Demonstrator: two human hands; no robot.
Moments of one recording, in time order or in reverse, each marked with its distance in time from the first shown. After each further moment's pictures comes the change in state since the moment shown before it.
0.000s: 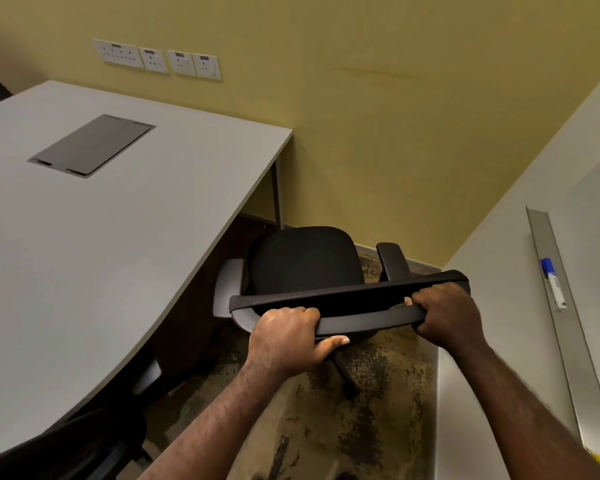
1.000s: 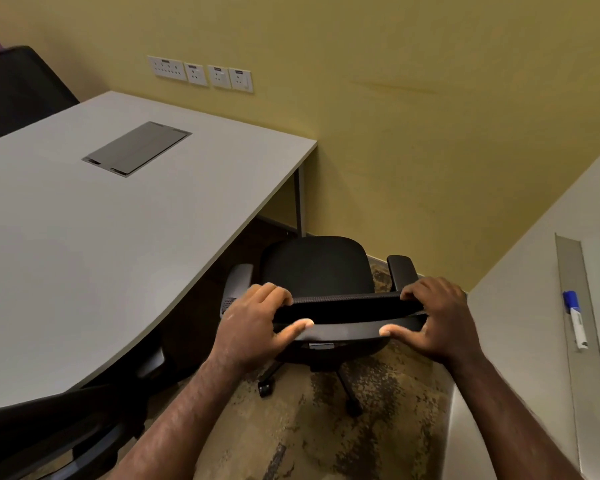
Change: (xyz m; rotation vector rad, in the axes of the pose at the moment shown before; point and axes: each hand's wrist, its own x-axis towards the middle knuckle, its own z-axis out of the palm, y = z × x) left_hand -0.003 0.003 -0.025 -0.146 0.184 -0.159; right_hand 0.012 0.018 -0.027 0.397 0.222 -0.194
